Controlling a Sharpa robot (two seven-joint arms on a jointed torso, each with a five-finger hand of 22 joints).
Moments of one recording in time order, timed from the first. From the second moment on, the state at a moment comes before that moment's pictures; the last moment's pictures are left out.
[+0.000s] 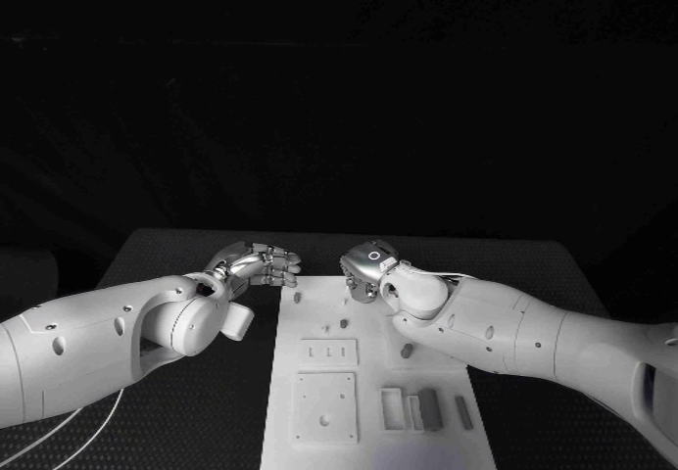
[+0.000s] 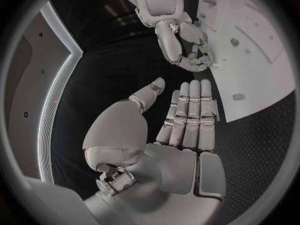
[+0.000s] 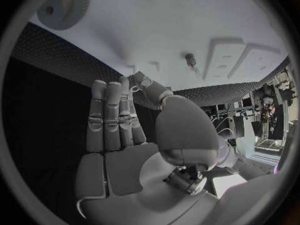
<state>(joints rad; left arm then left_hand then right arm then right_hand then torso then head) 1.33 -0.77 -0.21 1.42 -0.09 -0.30 0.21 1.09 -0.07 0.52 -0.27 0.05 0.83 0.18 0.34 0.49 1.15 0.12 0.15 0.15 0.98 0.09 0.41 0.65 0.03 0.96 0.00 0.19 0.67 1.18 -0.40 -0.10 1.04 -1.99 -0.39 -0.25 1.15 -0.08 0.63 -0.29 0.04 1.02 0.13 0.36 0.52 1.32 0.04 0.14 0.42 1.23 -0.07 0.90 0.78 0.25 1.11 0.05 0.60 1.31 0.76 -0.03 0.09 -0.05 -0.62</state>
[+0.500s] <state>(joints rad) 1.33 -0.77 -0.21 1.42 -0.09 -0.30 0.21 1.09 -0.07 0.52 -0.27 0.05 0.83 0.18 0.34 0.49 1.15 0.12 0.15 0.15 0.98 0.09 0.41 0.65 0.03 0.96 0.00 0.19 0.67 1.18 -0.40 -0.10 1.05 -1.99 -0.38 -0.24 1.15 -0.09 0.63 -0.29 0.05 1.02 0.13 0.35 0.52 1.32 0.03 0.14 0.42 1.23 -0.06 0.91 0.78 0.24 1.11 0.05 0.61 1.31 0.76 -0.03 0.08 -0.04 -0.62</state>
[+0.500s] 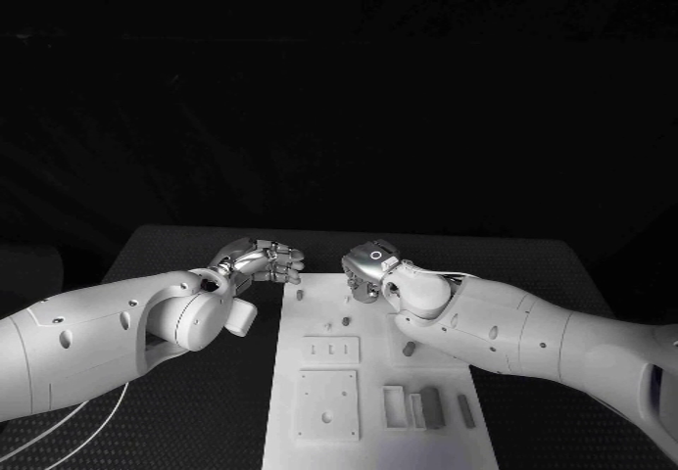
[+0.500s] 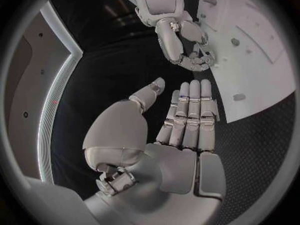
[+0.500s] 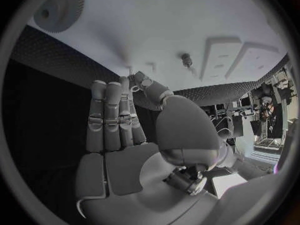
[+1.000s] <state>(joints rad) 1.33 -0.77 -0.21 1.41 -0.09 -0.29 0.21 1.09 -0.07 0.52 -0.27 0.05 0.83 0.18 0.34 0.49 1.15 0.12 0.14 0.15 0.98 0.09 0.41 0.65 0.03 0.96 0.00 0.19 0.67 1.18 -0.38 -0.10 1.03 -1.99 -0.37 -0.23 1.15 -0.09 0.63 -0.29 0.05 1.03 0.13 0.35 0.52 1.33 0.04 0.14 0.41 1.23 -0.06 0.91 0.78 0.26 1.11 0.05 0.62 1.31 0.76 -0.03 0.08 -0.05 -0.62</state>
